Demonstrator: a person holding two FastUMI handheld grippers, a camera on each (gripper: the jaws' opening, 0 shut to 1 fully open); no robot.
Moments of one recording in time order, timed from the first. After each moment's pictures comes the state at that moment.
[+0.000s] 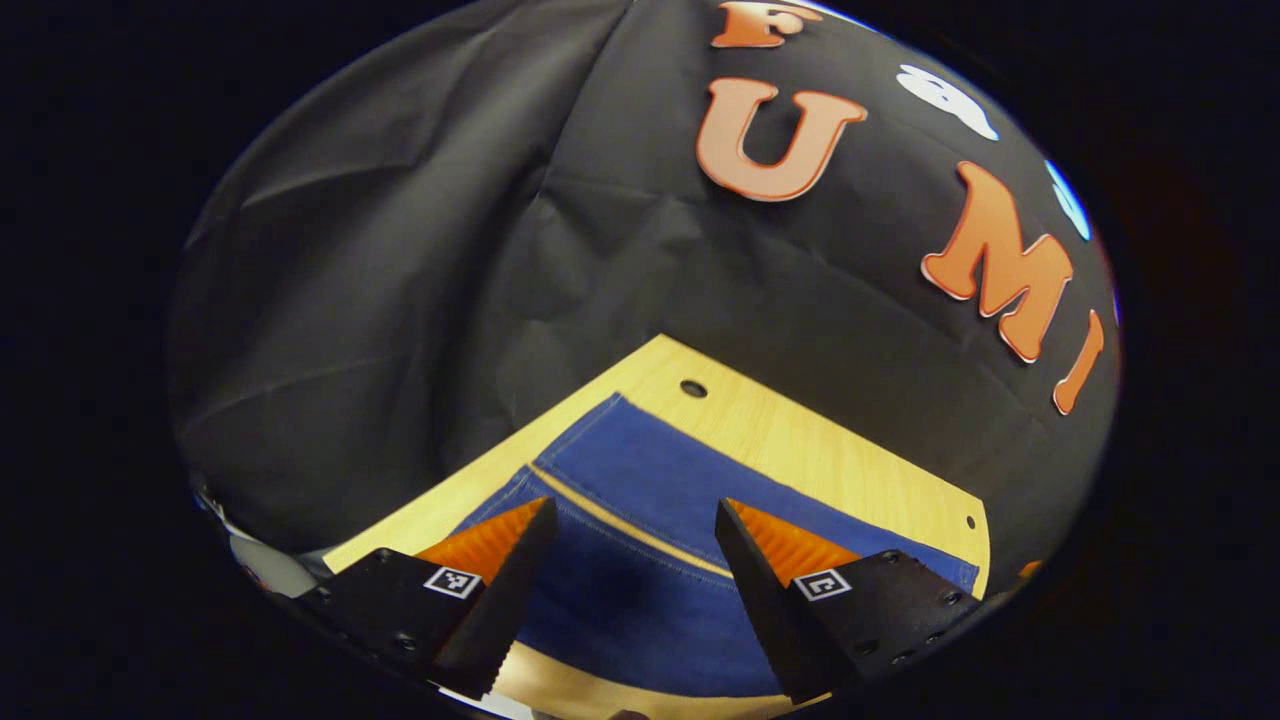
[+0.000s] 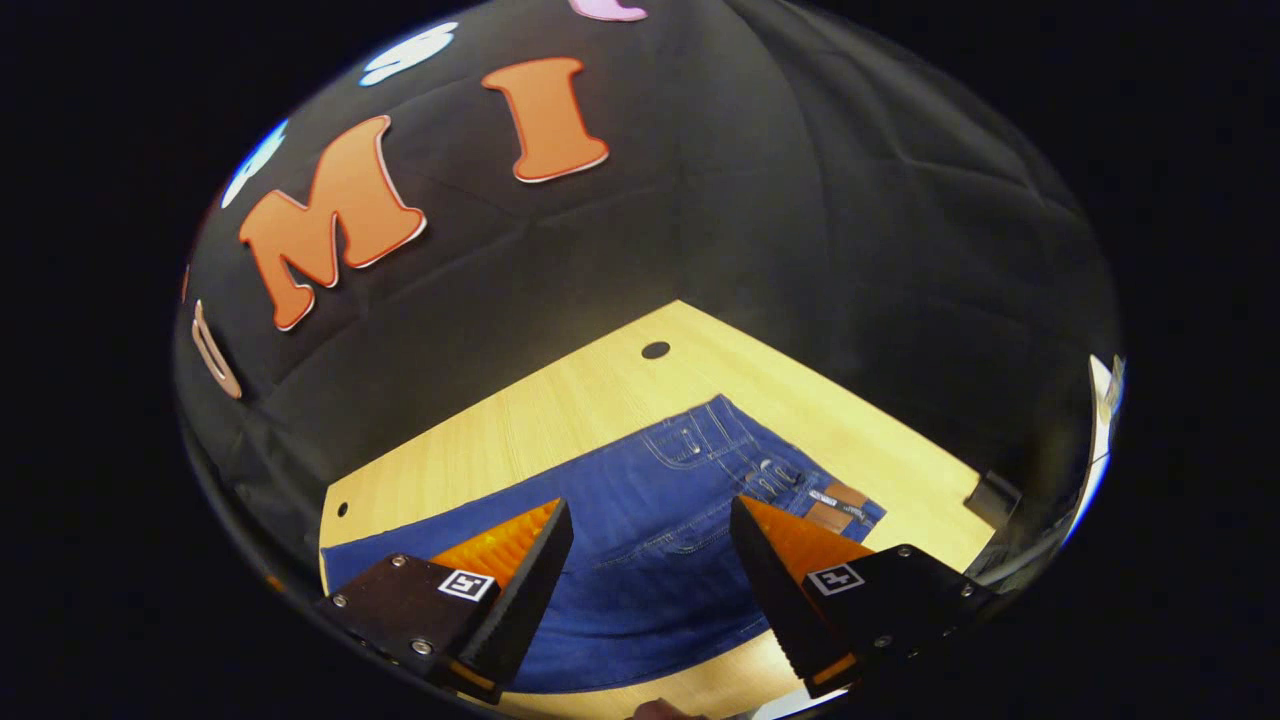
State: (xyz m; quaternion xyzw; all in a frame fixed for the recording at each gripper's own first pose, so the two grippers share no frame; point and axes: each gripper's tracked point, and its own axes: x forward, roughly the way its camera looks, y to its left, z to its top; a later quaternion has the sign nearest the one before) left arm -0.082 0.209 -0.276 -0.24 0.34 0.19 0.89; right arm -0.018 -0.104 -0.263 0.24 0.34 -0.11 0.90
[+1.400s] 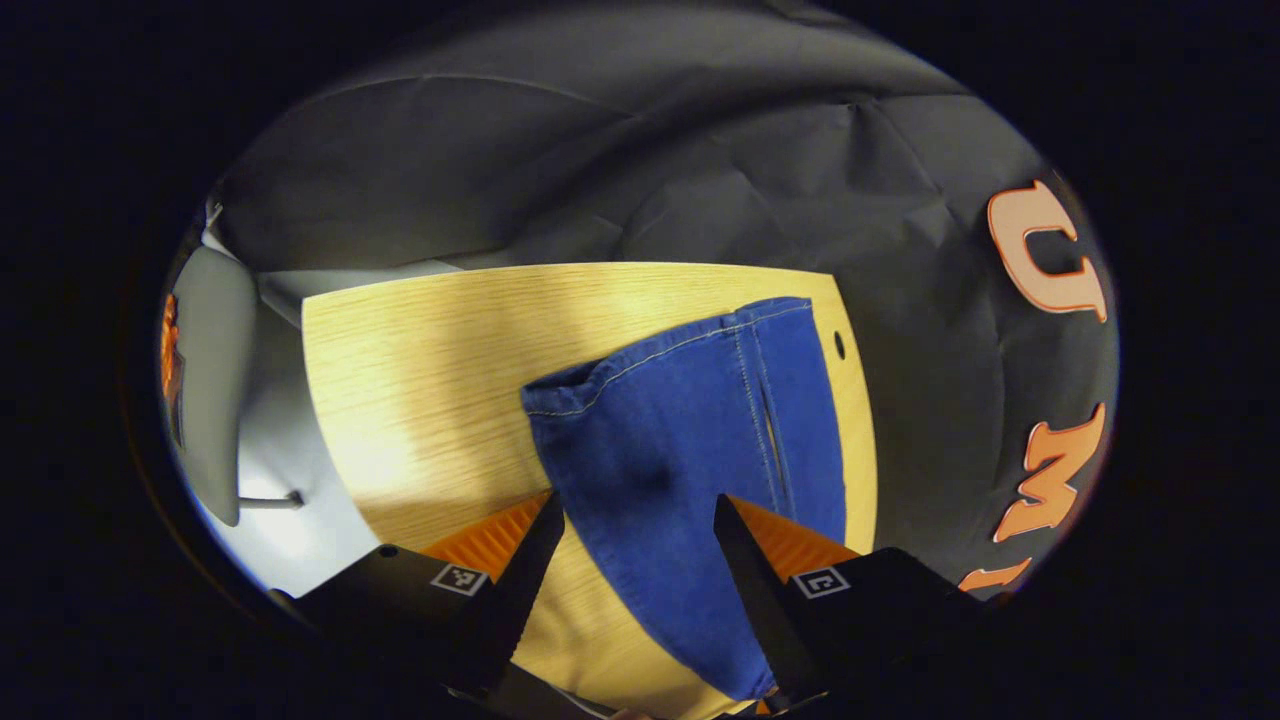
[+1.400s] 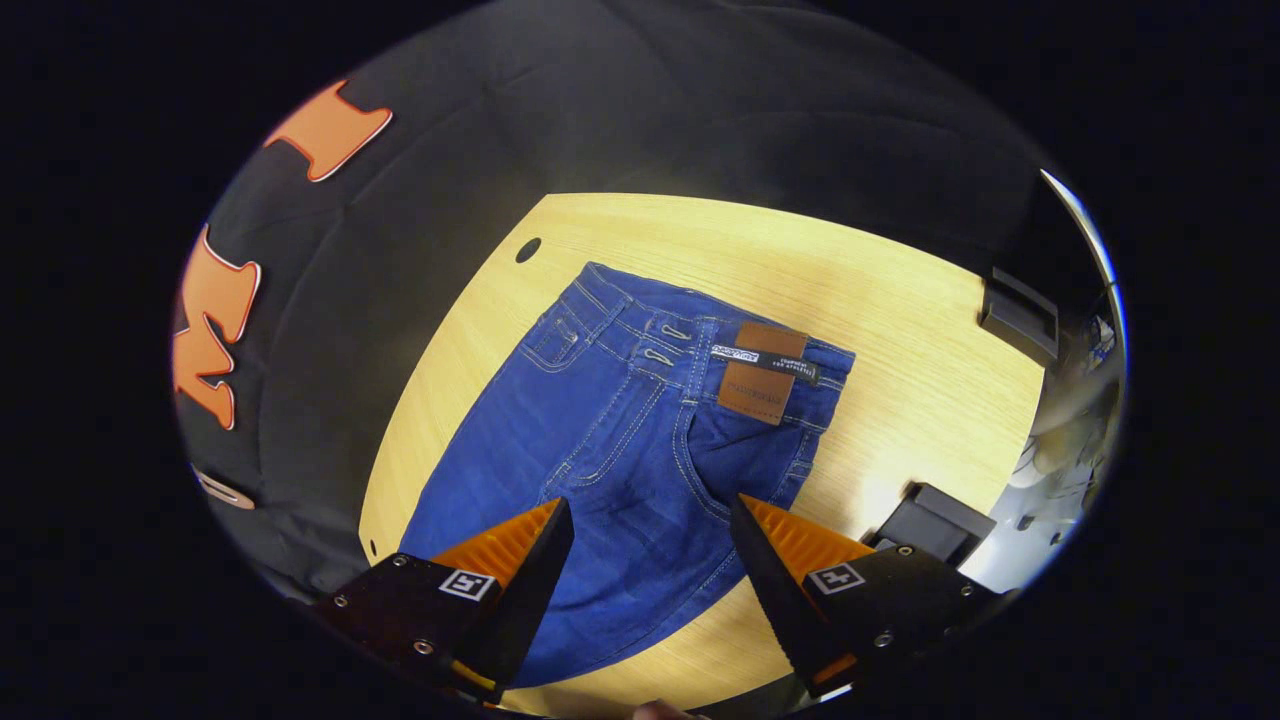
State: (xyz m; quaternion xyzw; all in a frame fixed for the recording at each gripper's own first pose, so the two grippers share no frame) left arm -0.174 0.259 -0.421 -0.54 0.39 0.26 0.70; right arm -0.066 -0.123 -0.372 0.40 0.48 -0.16 0.77
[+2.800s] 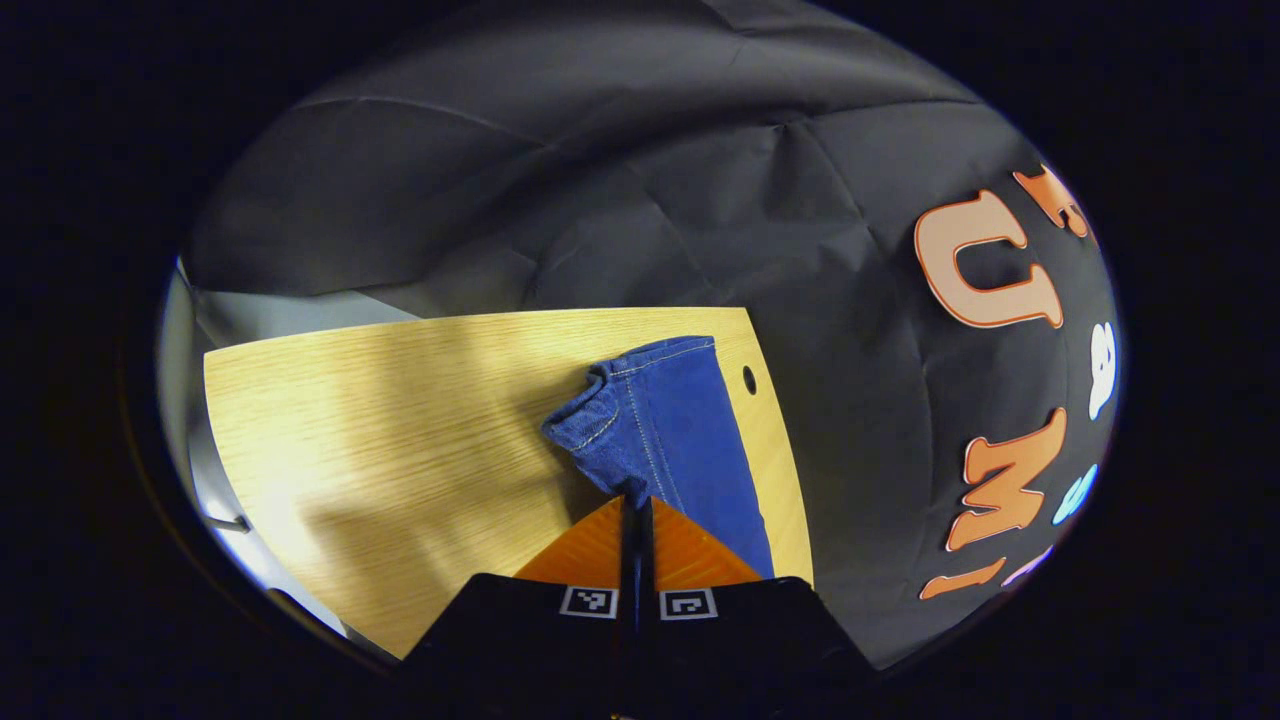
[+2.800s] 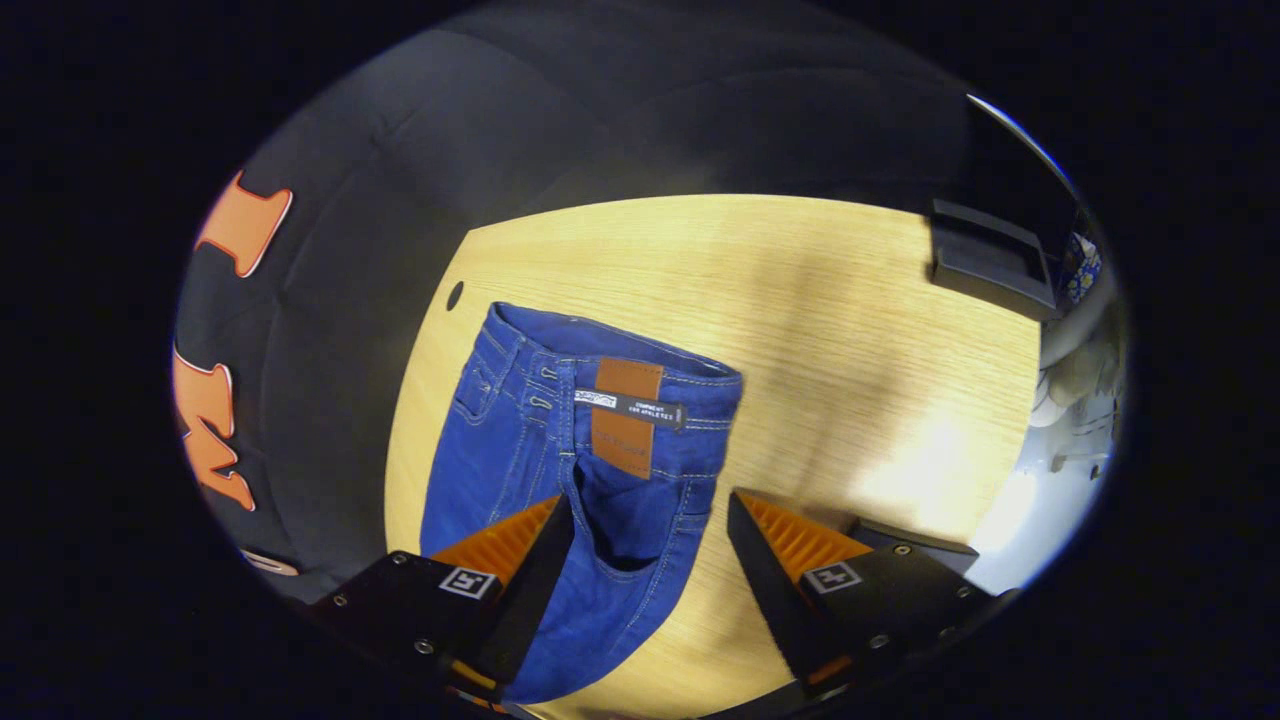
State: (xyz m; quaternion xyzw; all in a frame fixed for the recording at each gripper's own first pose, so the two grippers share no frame) left arm -0.110 0.267 -0.376 -0.56 0.30 0.20 0.75; right arm -0.069 -0.179 -0.417 0.50 0.44 -0.21 0.72
